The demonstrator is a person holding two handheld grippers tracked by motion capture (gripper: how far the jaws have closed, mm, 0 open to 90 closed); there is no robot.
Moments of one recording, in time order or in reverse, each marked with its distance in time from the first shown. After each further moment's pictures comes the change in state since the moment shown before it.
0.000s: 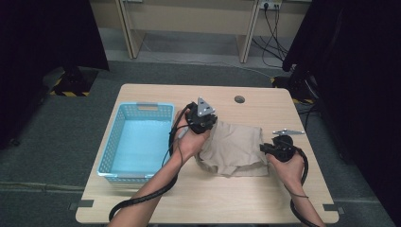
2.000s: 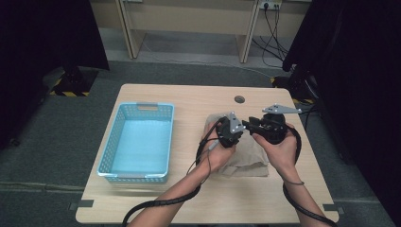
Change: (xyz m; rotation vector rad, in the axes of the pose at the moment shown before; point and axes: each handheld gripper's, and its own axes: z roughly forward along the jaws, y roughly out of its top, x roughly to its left) left arm -0.064 -0.005 0.053 0.029 -0.104 0.127; right arm 0.075 0.079 -0.058 -0.220 0.155 -0.158
